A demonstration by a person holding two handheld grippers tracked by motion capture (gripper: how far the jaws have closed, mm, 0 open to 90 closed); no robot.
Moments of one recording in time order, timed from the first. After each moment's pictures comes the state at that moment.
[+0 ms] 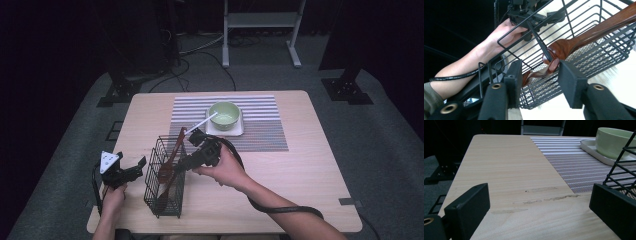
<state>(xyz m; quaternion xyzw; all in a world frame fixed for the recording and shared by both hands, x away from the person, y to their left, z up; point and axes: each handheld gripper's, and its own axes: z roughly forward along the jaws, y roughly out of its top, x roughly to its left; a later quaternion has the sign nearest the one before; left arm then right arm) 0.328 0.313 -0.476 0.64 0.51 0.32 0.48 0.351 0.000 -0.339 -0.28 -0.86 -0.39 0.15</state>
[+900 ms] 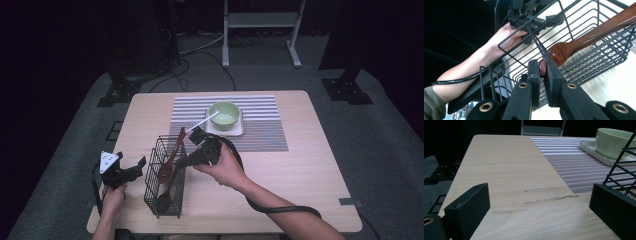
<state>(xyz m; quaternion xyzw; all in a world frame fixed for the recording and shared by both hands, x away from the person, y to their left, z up) 0.328 0.314 -0.476 0.64 0.51 0.32 0.48 0.352 -0.002 -0.337 -0.29 -0.85 -0.40 0.15</state>
